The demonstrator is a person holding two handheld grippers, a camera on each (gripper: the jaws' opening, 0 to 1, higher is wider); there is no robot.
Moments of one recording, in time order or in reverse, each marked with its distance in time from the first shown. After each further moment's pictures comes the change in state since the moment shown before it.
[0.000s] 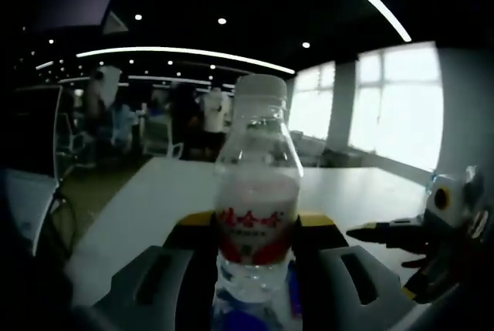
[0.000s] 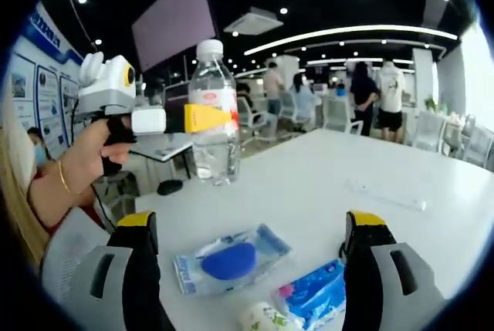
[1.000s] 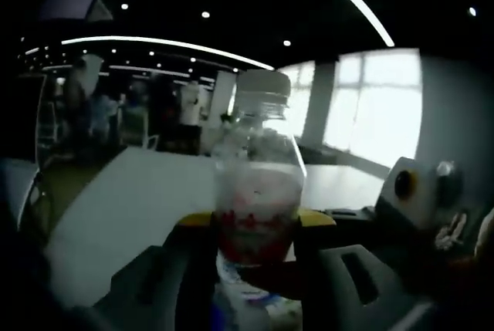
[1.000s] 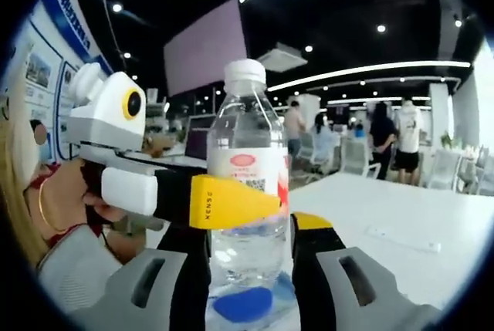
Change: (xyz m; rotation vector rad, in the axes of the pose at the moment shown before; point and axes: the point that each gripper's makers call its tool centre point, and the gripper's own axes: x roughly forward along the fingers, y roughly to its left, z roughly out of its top) left arm -0.029 -0.069 -0.014 -0.044 0.032 -0.154; right arm 0.022 0.037 0.058 -0.068 -0.248 0.080
